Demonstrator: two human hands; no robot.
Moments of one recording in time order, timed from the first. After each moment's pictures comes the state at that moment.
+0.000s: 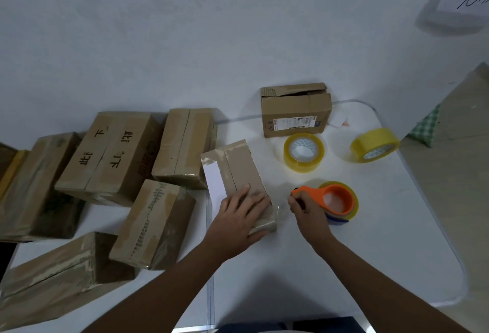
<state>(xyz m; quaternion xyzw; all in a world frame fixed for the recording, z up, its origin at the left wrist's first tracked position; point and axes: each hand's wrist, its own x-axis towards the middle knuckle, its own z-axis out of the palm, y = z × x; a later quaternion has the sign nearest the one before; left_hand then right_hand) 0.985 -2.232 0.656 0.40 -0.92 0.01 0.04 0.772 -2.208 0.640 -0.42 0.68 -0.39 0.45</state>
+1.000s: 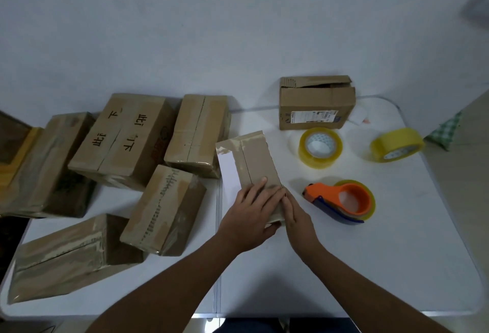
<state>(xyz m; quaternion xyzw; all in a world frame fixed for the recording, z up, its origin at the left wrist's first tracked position) 0.980 -2.230 0.655 0.41 -0.91 -0.02 0.06 0.828 -2.198 0.644 -0.39 0.64 -0.36 0.56</state>
